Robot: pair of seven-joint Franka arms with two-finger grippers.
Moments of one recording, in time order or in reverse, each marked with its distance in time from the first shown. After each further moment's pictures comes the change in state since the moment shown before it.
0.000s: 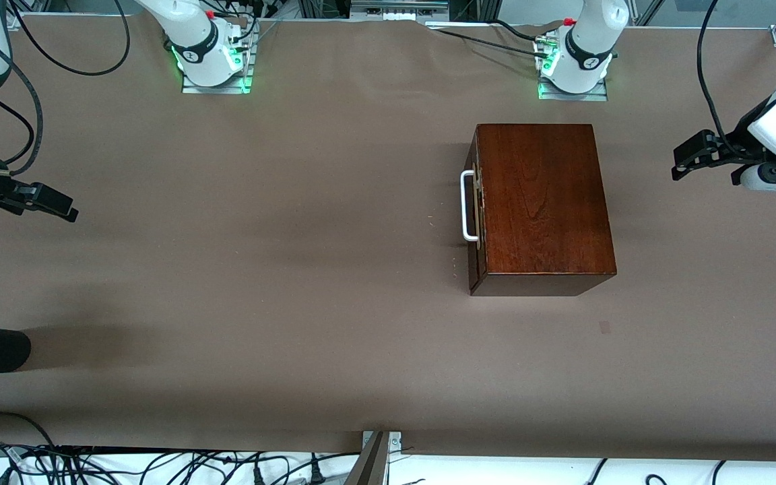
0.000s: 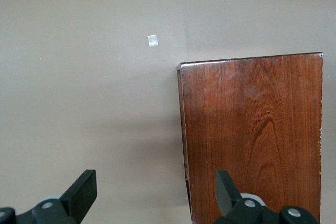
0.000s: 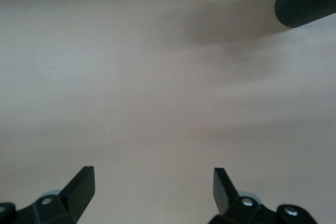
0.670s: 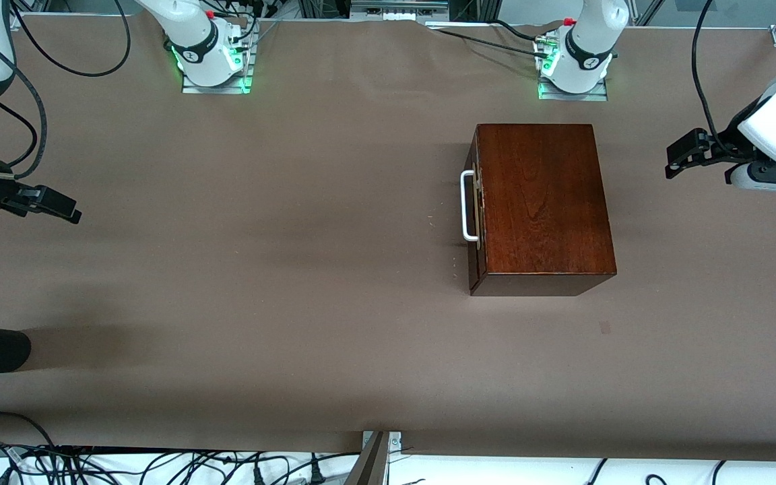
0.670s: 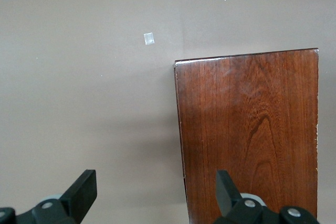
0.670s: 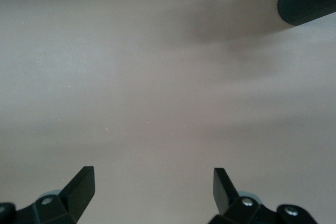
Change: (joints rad) left arm 0.000 0.000 -0.019 0.000 0.002 -0.008 -0.006; right arm 0.001 0.009 0.000 0.000 0.002 0.000 0.000
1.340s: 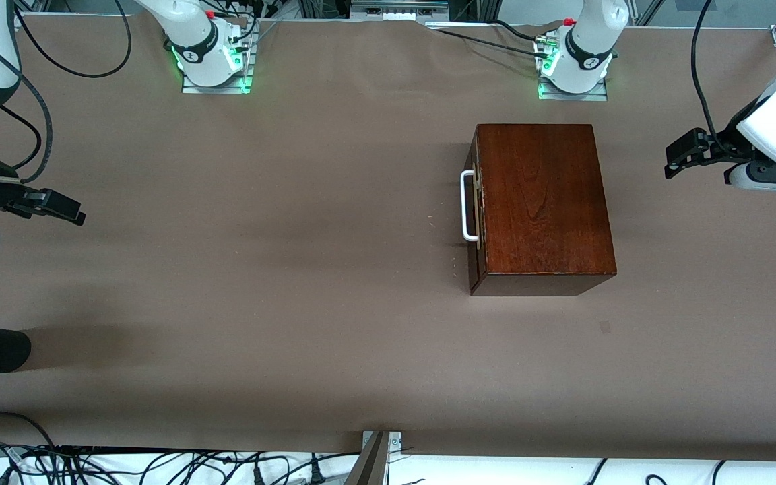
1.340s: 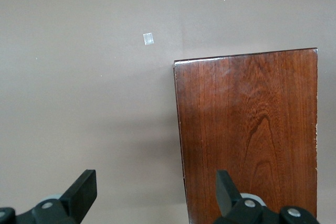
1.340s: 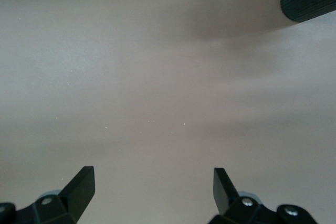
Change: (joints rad) left arm 0.000 0.000 -0.003 0.000 0.000 0.000 0.000; right arm 0.002 0.011 0.000 -0.001 0.000 -0.002 0.000
